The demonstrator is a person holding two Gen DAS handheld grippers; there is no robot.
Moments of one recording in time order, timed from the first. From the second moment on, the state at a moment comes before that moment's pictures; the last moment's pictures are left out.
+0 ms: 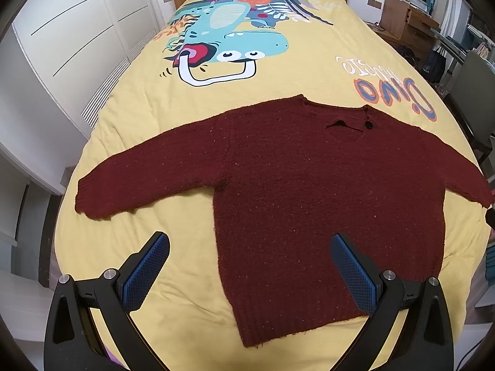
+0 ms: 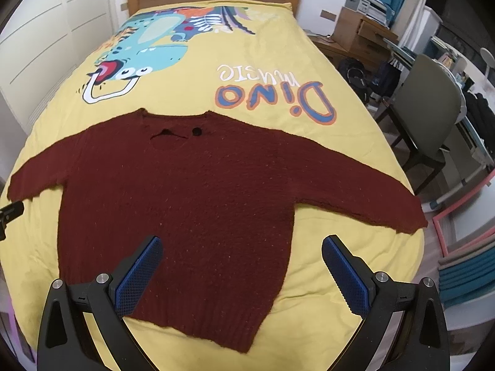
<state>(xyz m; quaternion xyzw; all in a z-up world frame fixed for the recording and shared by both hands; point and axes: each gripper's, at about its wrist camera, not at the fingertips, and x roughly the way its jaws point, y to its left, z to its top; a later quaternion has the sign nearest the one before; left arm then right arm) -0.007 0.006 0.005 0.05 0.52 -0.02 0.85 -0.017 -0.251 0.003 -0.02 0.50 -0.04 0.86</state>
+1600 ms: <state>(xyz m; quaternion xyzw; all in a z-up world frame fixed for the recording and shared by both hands) -0.004 -0.004 0.007 0.07 0.52 -0.04 0.85 -0.016 -0.255 0.003 -0.03 0.50 -0.05 0.86</state>
